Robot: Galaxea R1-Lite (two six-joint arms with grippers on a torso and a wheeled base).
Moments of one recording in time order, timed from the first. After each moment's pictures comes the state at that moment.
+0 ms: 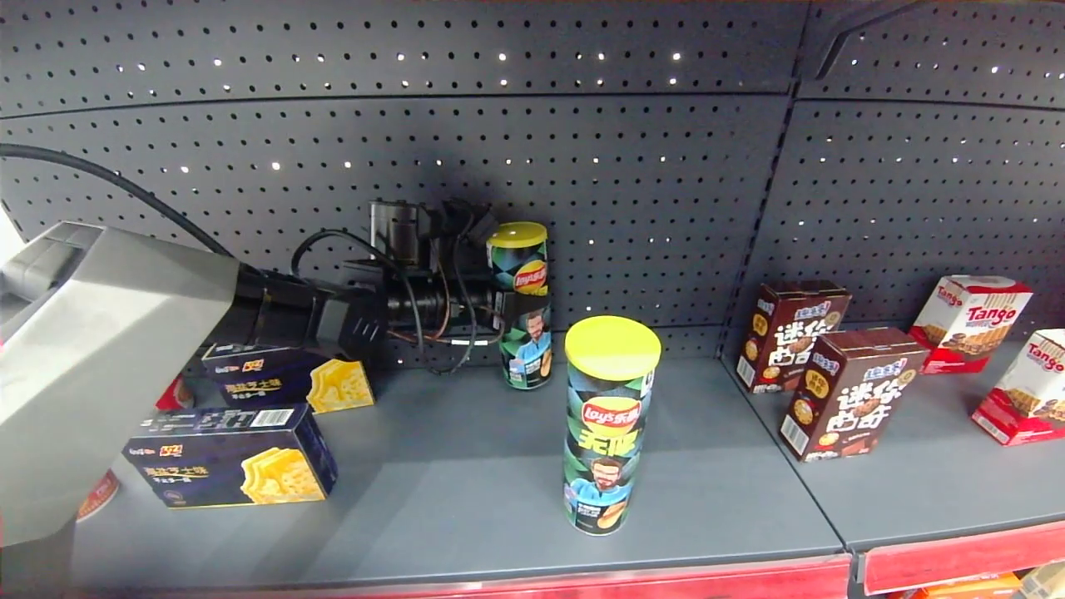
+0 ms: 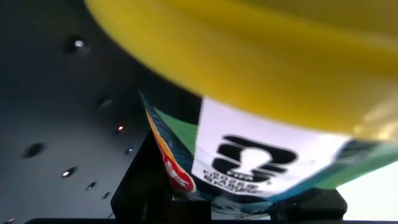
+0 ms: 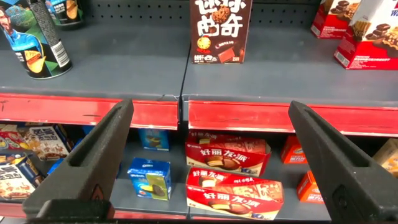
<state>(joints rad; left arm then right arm) -0.33 2.21 -1.54 -0.35 -0.52 0.02 -0.38 0.00 -0.04 0.02 0.50 0.00</state>
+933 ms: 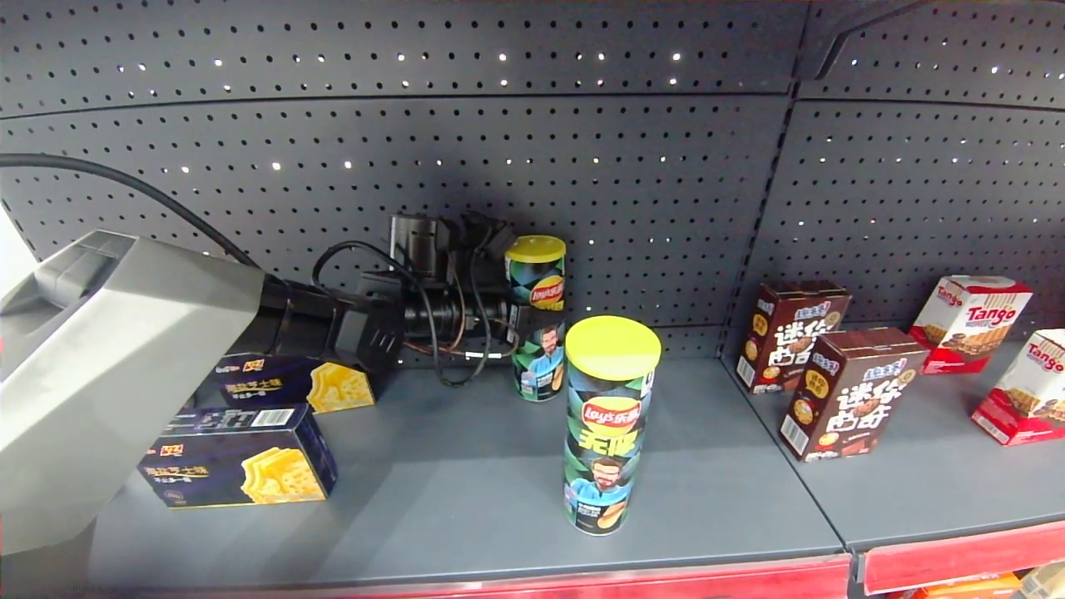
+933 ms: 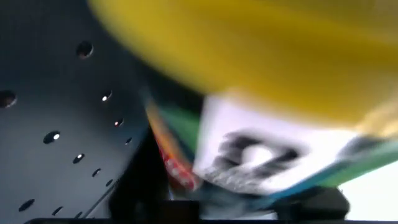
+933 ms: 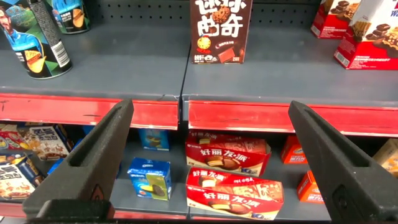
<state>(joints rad) -0.37 2.23 -1.53 -0.35 -0.52 0.03 -0.38 0.00 -0.04 0.02 0.50 0.00</state>
